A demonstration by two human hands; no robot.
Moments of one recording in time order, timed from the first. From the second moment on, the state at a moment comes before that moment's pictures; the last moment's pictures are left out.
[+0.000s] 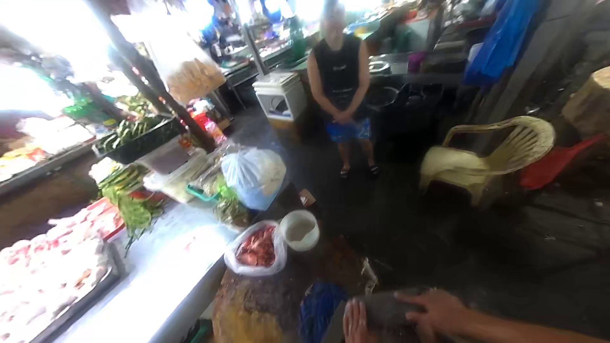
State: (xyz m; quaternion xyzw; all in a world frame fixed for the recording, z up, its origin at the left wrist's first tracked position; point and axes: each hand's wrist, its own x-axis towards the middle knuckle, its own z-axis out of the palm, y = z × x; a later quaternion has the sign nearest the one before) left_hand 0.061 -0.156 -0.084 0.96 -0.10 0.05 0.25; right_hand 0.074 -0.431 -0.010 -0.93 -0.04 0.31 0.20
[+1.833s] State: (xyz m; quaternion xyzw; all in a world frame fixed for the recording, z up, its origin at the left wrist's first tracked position) left_hand 0.055 -0.145 -0.058 0.94 -0.05 0.03 0.33; right_hand 0.091 -0.421 -0.001 -0.92 -0.11 0.35 0.15
